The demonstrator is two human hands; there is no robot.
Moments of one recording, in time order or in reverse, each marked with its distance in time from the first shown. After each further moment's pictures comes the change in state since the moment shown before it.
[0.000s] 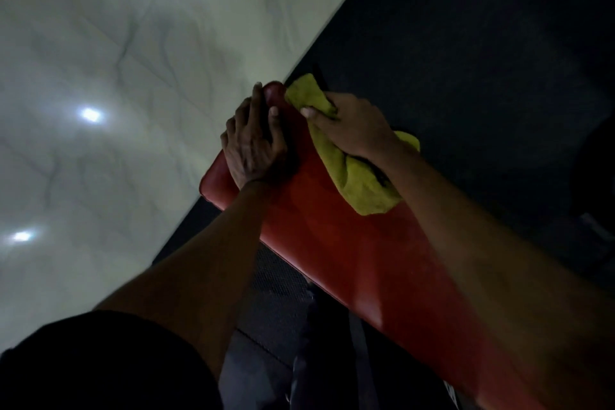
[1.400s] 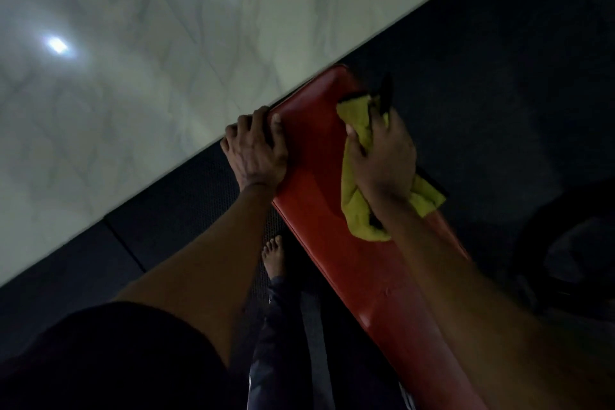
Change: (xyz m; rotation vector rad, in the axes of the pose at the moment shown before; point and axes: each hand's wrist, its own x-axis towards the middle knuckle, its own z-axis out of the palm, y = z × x) left_hand -0.051 -0.069 -0.020 -0.169 0.041 -0.278; right_hand -0.051 -0.007 0.071 -0.506 0.522 -0.043
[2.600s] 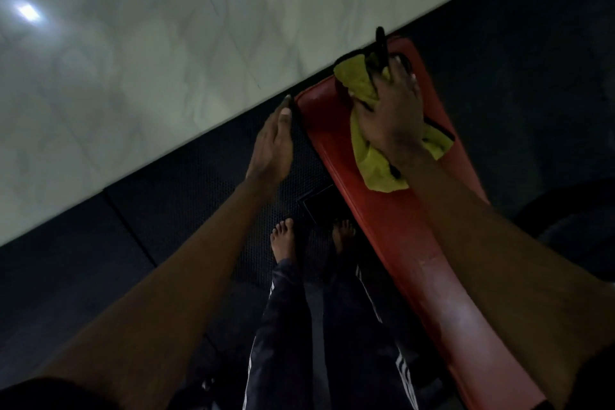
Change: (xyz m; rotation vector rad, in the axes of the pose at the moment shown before) left_hand -0.032 -0.075 -0.060 -0.725 -0.387 -0.114; right_hand 0.008 -0.075 0.023 -0.175 -0.121 -0.185
